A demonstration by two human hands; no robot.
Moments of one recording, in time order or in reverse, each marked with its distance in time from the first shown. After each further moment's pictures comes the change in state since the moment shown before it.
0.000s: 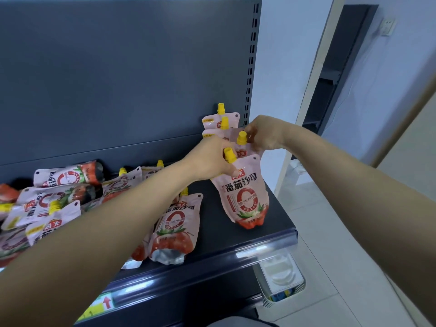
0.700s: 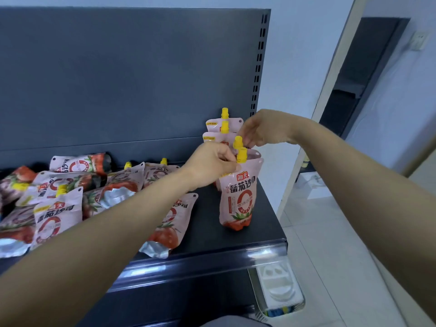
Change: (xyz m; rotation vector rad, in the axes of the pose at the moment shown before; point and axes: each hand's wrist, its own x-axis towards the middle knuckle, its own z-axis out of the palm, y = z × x) left_hand -0.005 0.010 0.024 -0.292 0.219 -0.102; right_hand -0.009 0.009 -0.031 0.087 -0.055 -0.161
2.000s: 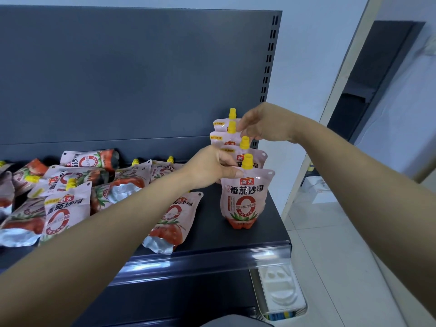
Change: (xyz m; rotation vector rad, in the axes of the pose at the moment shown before) left_hand -0.009 -0.008 -0.011 0.065 -0.124 -0.044; right_hand 0.000 -0.016 0.003 0.056 0.090 -0.119
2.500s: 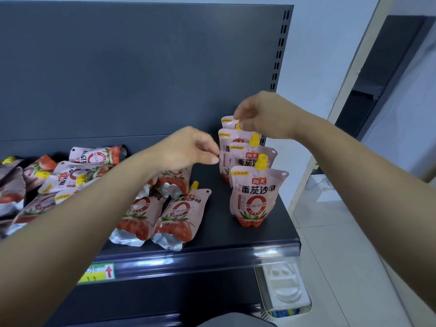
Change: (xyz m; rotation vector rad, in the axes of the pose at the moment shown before) left_hand -0.024 -0.003 -0.060 0.132 0.044 -0.013; right_hand -0.009 -0.034 0.006 -0.143 0.116 -0.108
